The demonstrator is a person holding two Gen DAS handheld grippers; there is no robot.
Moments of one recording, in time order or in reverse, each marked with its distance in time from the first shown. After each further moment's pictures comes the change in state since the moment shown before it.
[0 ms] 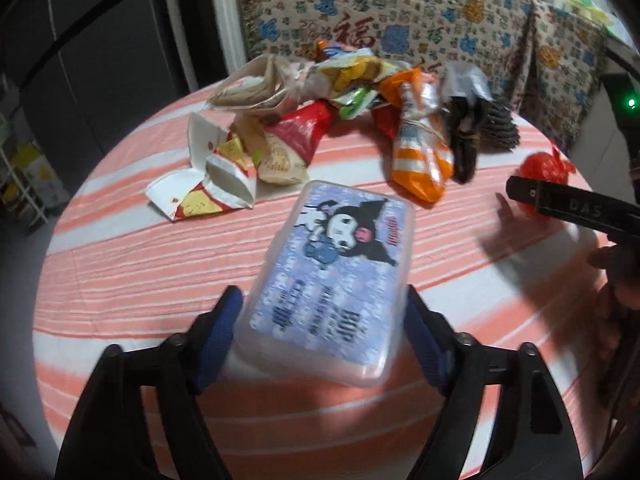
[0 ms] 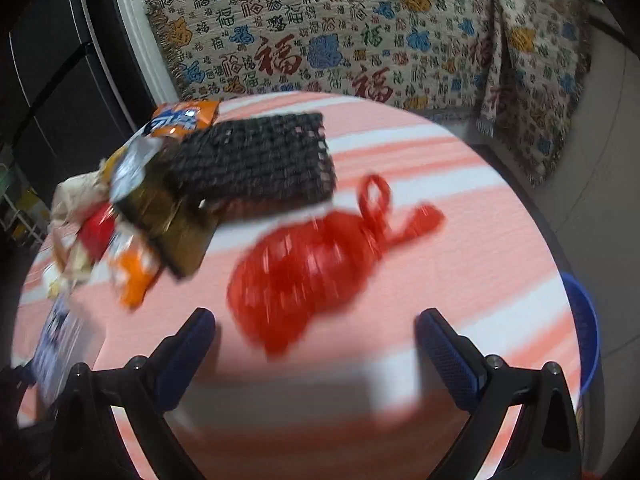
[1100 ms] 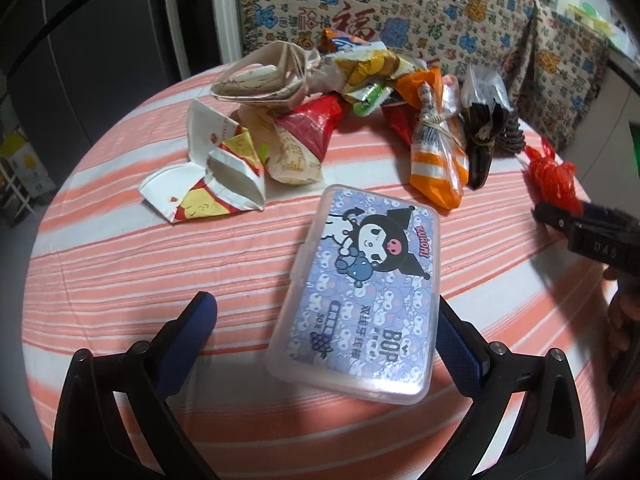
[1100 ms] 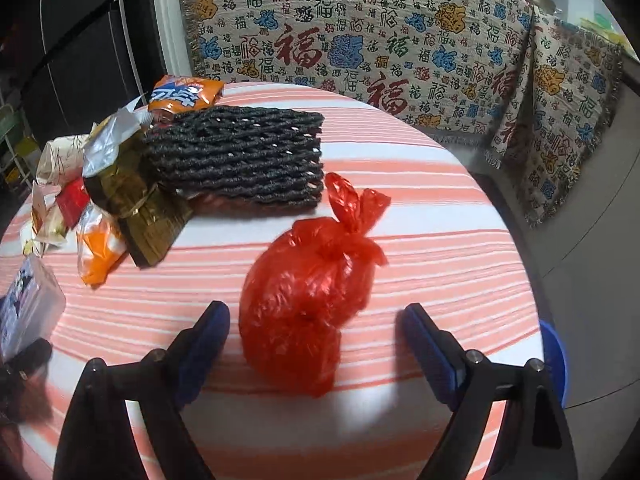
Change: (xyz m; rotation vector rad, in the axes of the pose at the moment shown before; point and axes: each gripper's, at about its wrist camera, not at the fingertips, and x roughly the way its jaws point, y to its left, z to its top) left arm 0.003 0.013 0.010 0.002 0.034 -0.072; right arm -0.011 -0.032 -0.008 -0.184 0.017 -0.023
